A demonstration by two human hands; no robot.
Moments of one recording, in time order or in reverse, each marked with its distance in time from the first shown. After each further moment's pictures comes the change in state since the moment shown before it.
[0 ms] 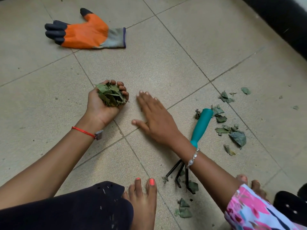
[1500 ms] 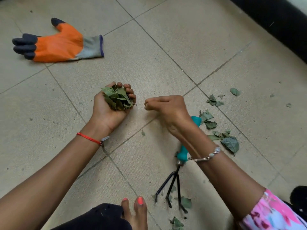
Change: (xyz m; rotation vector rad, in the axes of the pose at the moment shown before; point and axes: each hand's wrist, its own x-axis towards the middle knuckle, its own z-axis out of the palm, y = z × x) left_hand 0.197 0.077 -0.162 -2.152 -0.463 -0.163; right_hand 0.014 0.027 -0.073 1.210 0.319 0.717
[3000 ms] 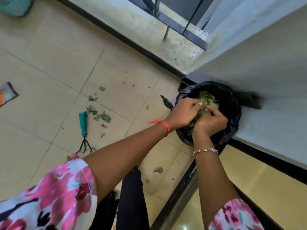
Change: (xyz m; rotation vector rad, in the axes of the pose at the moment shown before) left_hand -0.154 -0.456 0.430 1.629 -0.539 -0.349; right_hand -0.254 -0.181 -0.474 0.121 1.202 0.425
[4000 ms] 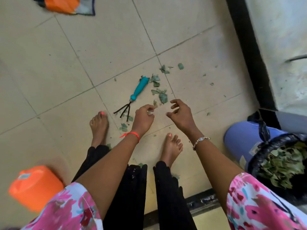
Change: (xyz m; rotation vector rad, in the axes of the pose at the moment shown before) left_hand -0.155 -0.298 -0.158 -0.270 0.791 -0.468; right_hand -0.146 0.147 0.209 -0.930 -1.197 -0.622
